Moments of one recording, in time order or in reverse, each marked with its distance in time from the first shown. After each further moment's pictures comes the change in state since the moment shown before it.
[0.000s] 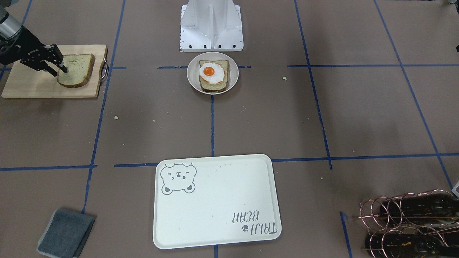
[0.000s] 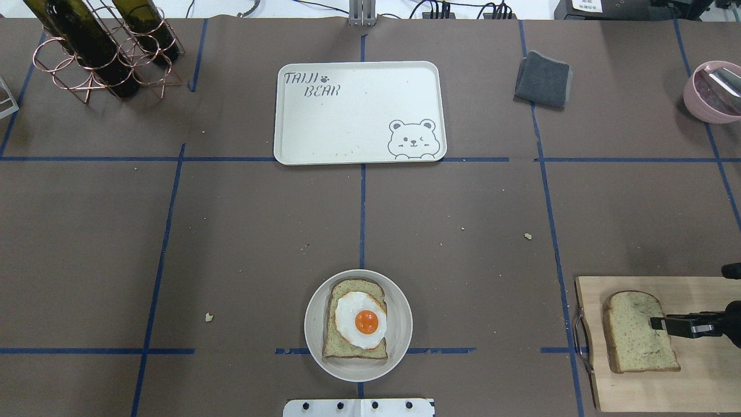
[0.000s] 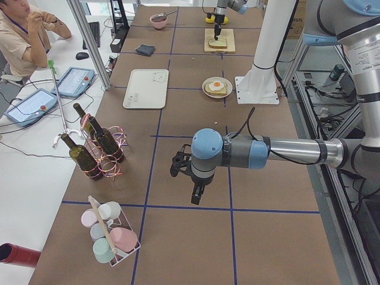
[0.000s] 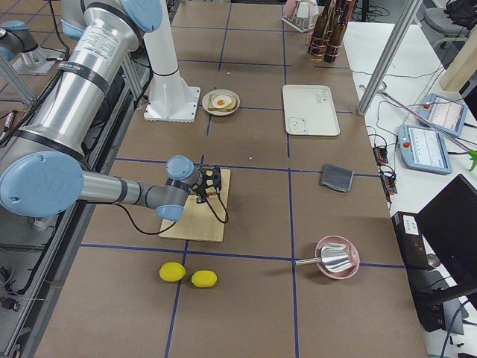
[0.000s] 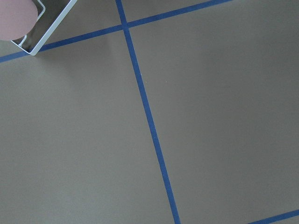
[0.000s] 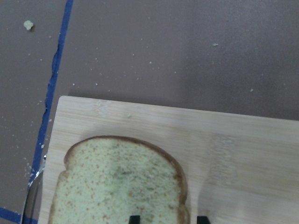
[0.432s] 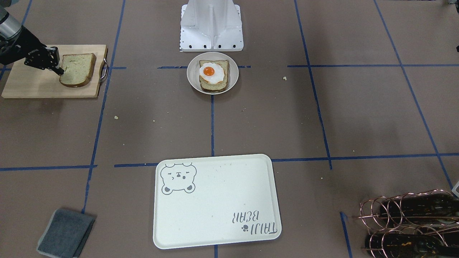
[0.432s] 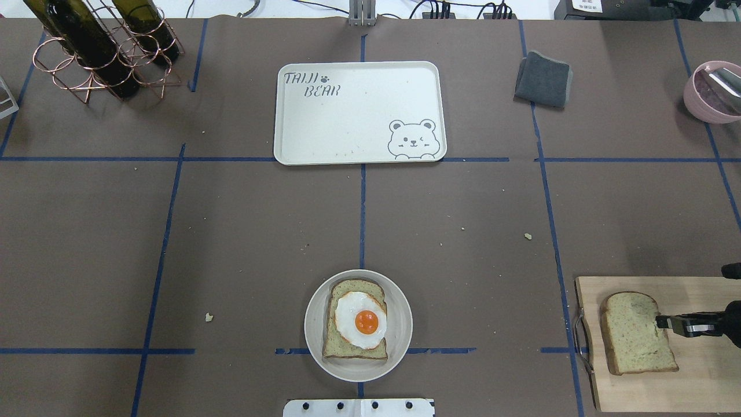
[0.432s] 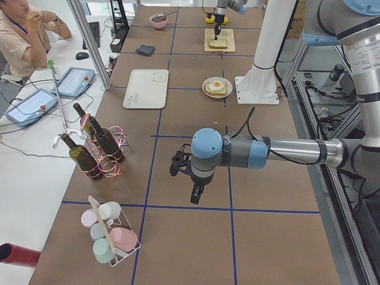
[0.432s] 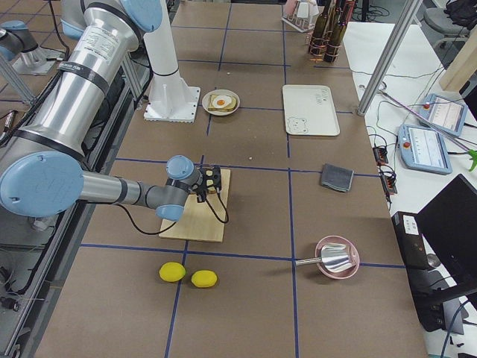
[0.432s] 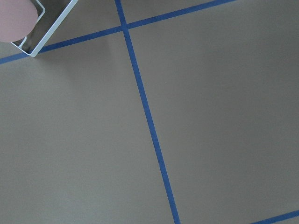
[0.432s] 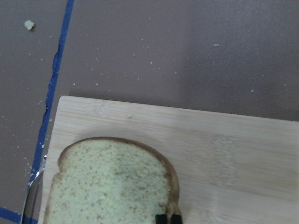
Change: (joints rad) left arm 0.000 -0.001 0.000 -0.009 0.000 0.000; right arm 0.002 -0.001 0.003 0.000 0.001 -0.005
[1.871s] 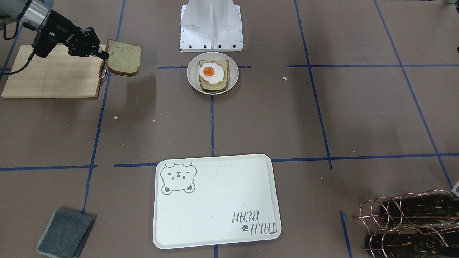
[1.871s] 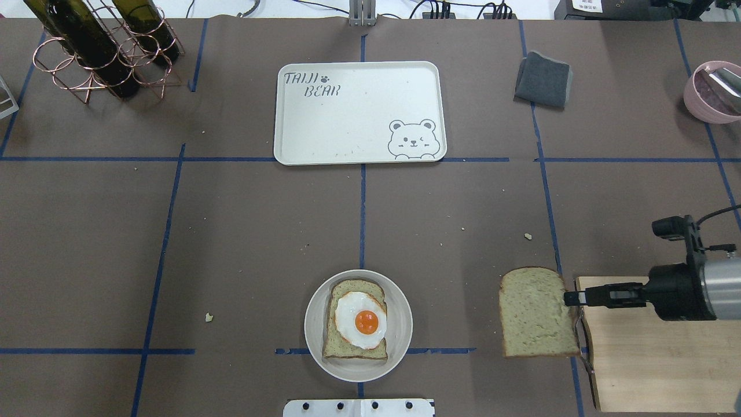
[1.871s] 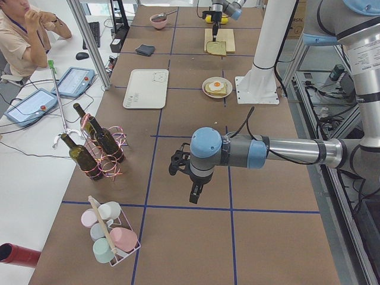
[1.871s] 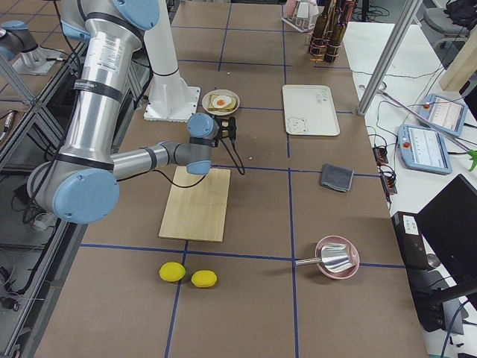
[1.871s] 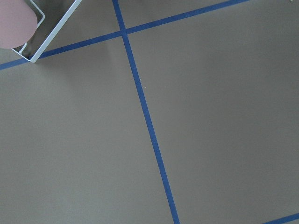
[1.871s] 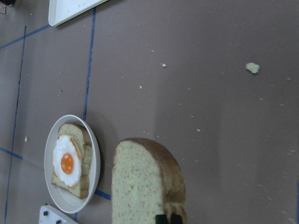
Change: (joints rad) left arm 0.000 -0.006 0.001 -0.001 0.000 0.000; right arm 0.061 0.296 0.196 -0.114 0.183 0.246
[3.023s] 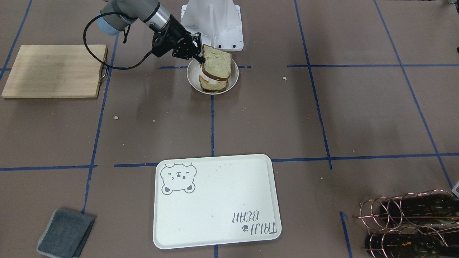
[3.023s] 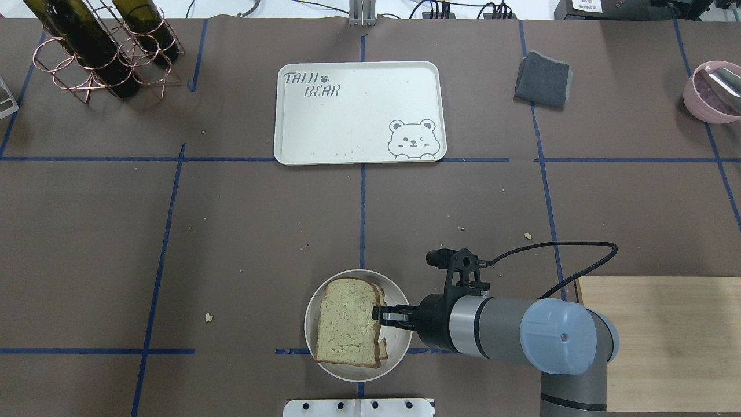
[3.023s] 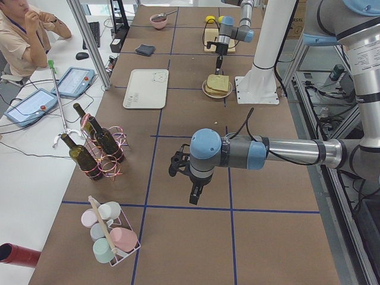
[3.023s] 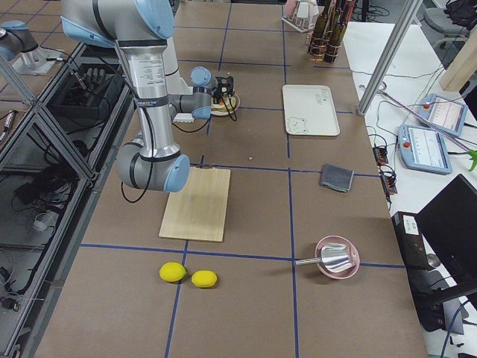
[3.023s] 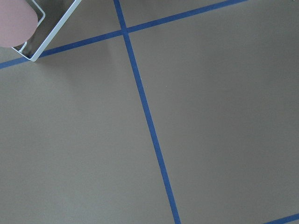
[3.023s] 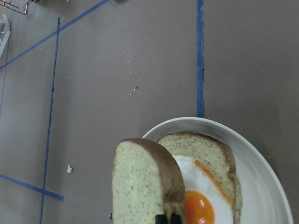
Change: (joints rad) left arm 0.000 -0.001 0.008 -0.001 0.000 0.000; right arm -0.350 0.523 -0.087 -0.444 -0.457 0.085
